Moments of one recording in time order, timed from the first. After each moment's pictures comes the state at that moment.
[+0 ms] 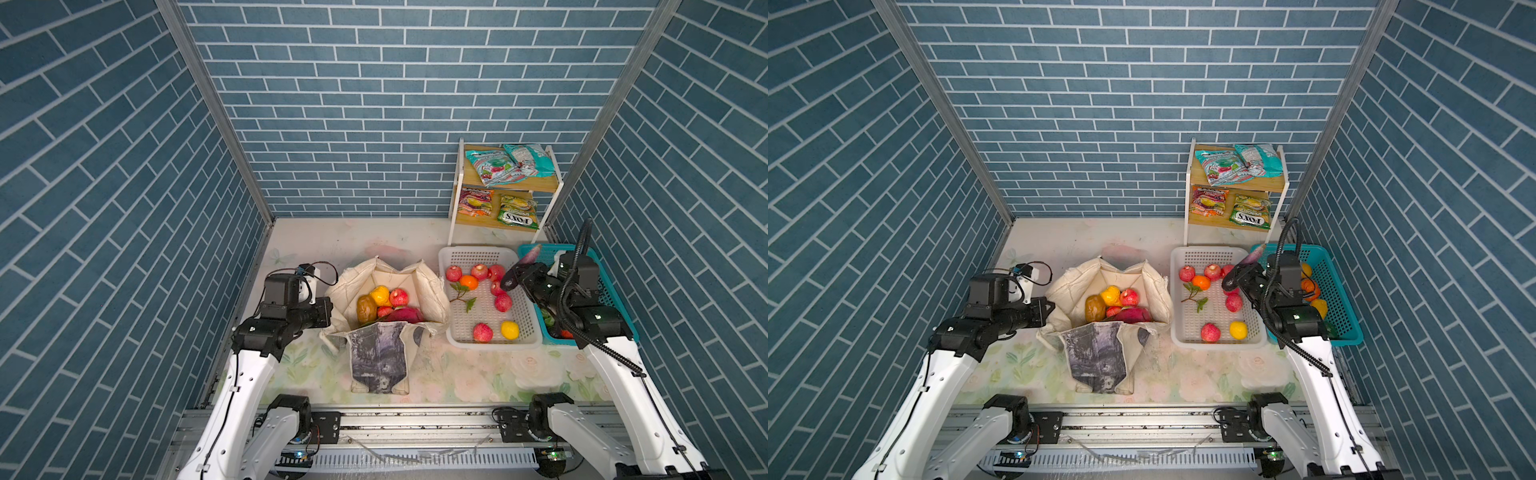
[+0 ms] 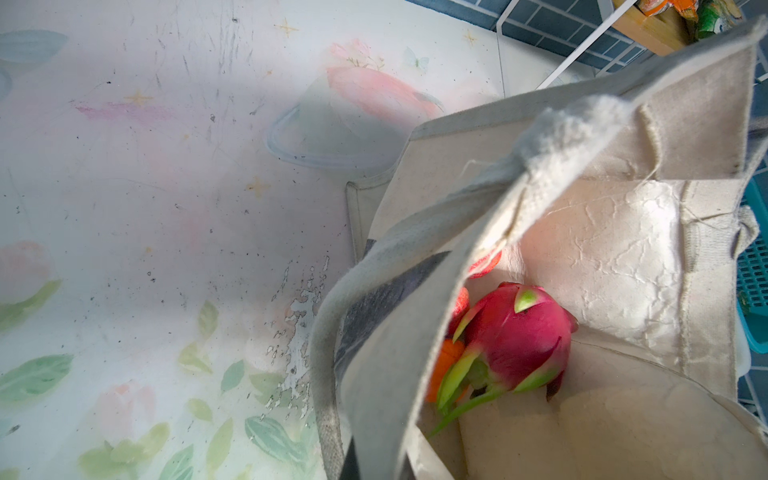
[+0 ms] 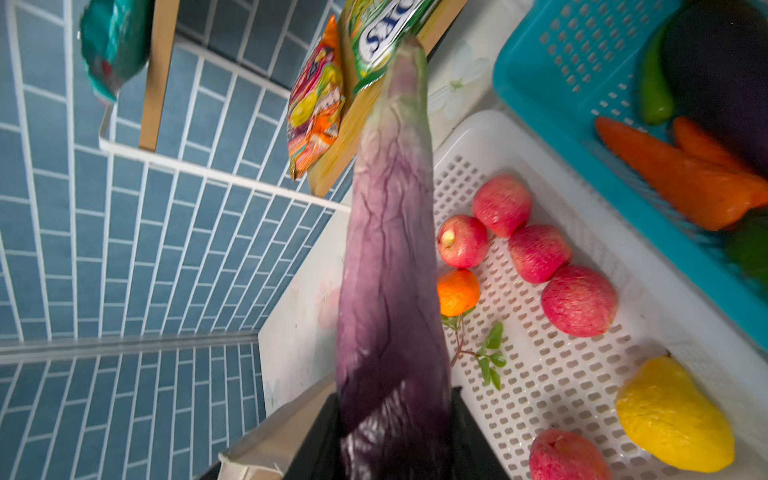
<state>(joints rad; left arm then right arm) -0.11 0.84 0.86 -0.82 0.31 -0.23 0.21 0.91 0.95 -0.58 -0.13 0.96</state>
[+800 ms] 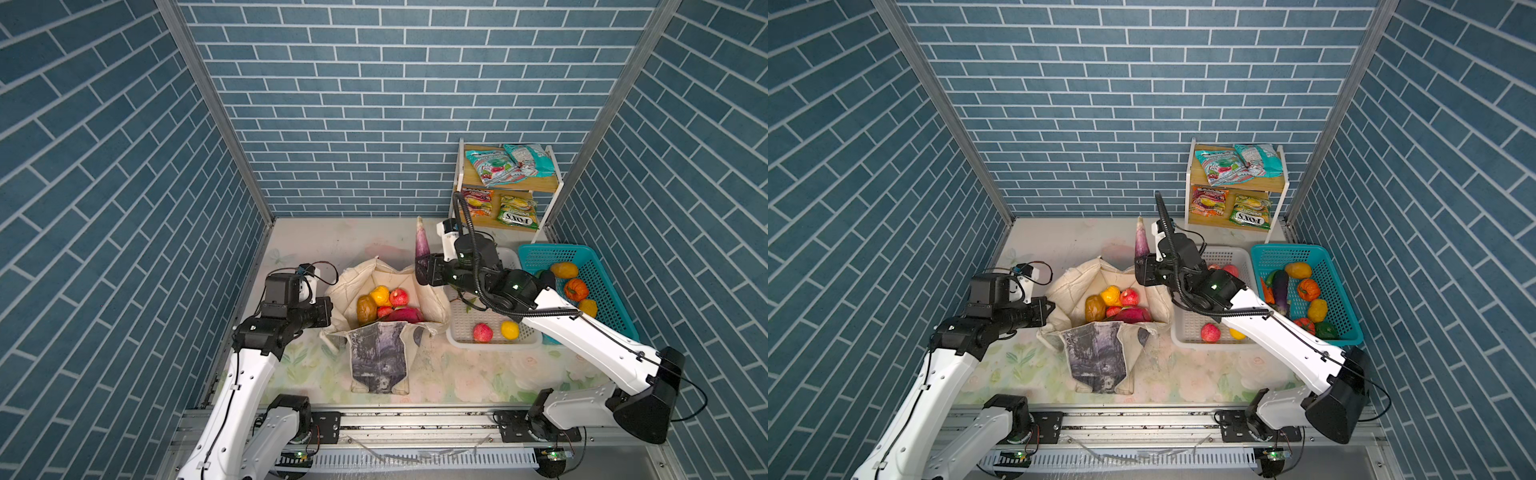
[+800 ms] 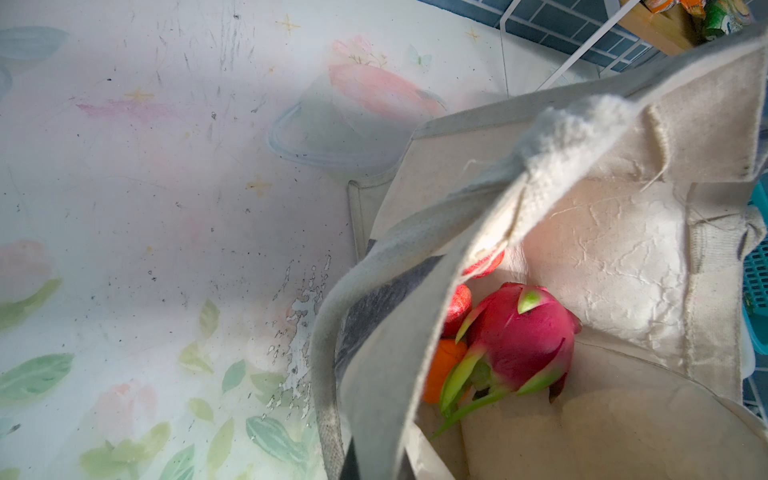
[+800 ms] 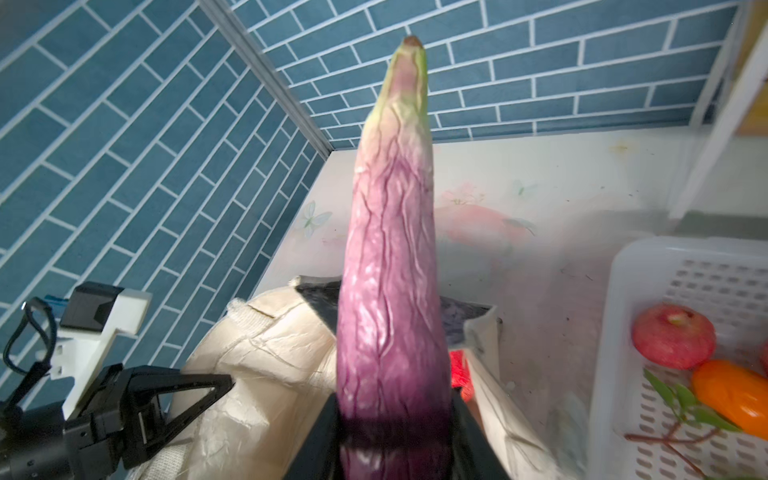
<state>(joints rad) -0.11 0.85 0.86 -0.82 0.31 -0.23 0.91 1.38 1.34 -0.43 0.10 0.51</state>
